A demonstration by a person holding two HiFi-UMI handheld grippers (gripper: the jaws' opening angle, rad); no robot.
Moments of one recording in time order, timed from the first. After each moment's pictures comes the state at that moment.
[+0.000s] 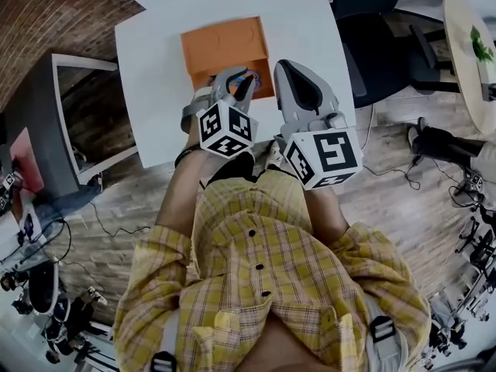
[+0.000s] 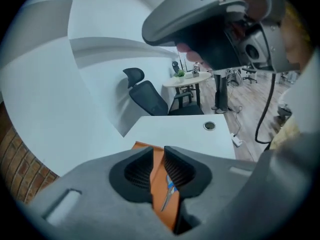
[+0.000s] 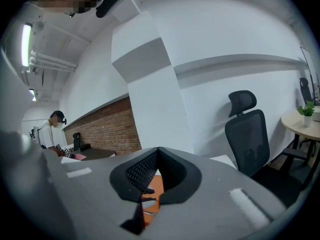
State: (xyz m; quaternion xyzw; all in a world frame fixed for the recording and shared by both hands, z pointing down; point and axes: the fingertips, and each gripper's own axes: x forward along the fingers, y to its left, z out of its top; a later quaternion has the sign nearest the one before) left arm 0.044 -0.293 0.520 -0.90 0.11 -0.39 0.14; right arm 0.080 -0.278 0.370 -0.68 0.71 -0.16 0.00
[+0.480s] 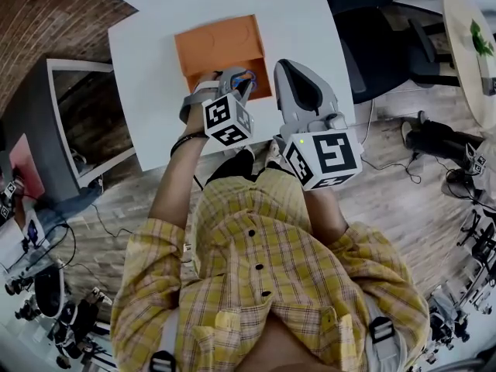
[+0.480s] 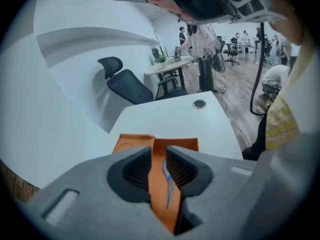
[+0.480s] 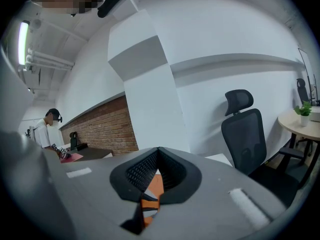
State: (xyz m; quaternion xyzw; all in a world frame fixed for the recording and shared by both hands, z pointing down) left arm 0.050 -0.291 0.587 -0.87 0.02 -0.46 0.20; right arm 0.091 -0.279 0.380 -0.70 0.70 -0.17 0.00
